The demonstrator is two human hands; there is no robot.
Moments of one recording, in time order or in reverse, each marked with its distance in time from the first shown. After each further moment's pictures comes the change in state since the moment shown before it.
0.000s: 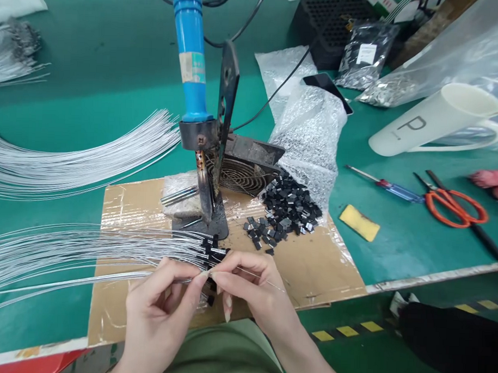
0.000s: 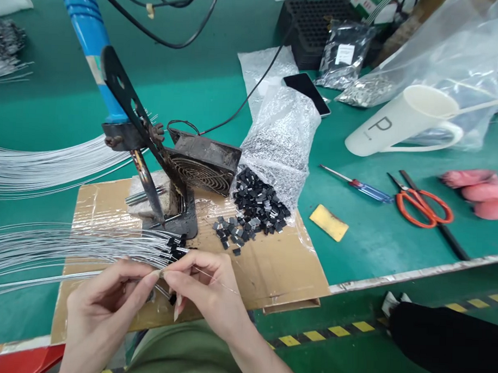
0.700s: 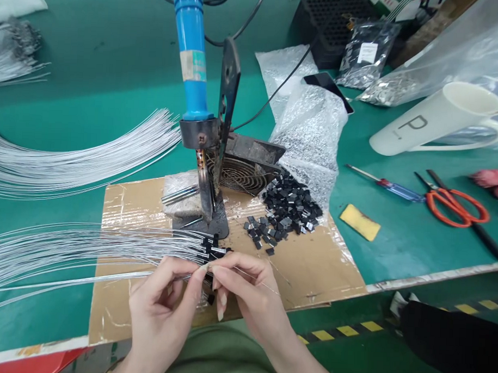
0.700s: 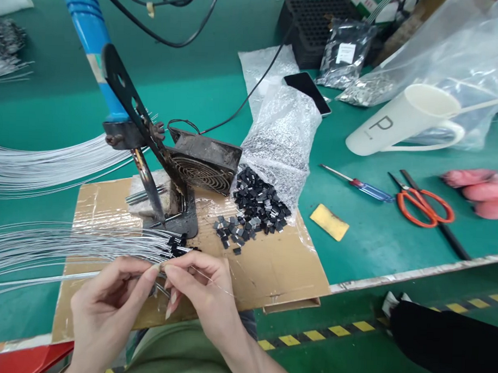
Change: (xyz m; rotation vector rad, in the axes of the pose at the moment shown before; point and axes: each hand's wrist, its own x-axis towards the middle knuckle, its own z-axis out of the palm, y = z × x) left_hand -0.004 0.008 0.014 -0.084 0.142 -0.167; right_hand -0.003 0.013 0.008 0.078 0.061 -0.043
